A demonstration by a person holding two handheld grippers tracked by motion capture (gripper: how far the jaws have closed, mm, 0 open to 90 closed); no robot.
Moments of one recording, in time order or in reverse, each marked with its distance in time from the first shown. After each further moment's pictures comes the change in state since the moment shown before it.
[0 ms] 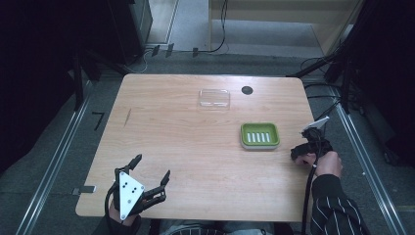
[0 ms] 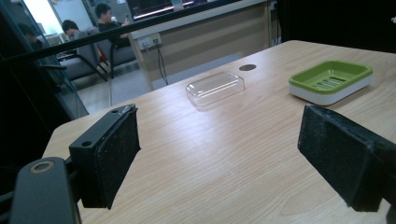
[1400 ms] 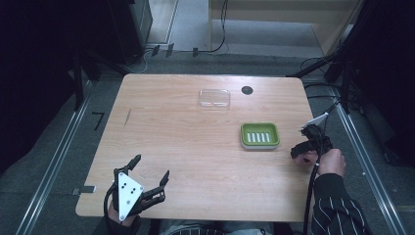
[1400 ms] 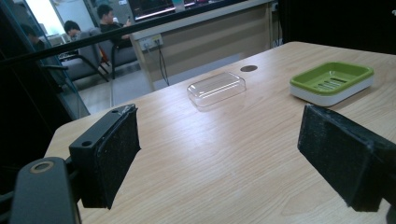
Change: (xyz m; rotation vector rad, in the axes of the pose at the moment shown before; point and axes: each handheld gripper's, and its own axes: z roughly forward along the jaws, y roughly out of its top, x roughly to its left) left arm 0.001 0.000 -0.002 -0.002 0.007 0.000; right arm 0.005 0.003 -0.018 -0.004 0.022 -0.090
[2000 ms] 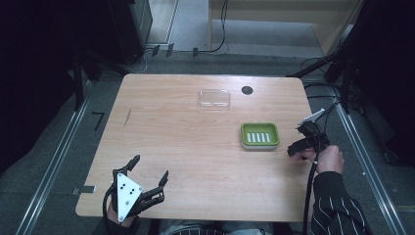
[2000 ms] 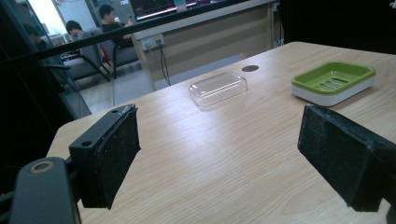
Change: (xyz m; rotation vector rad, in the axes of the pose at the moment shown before) left arm 0.001 0.000 -0.002 0.001 0.004 0.002; right arm 0.015 0.005 -0.014 -0.017 0.010 -0.053
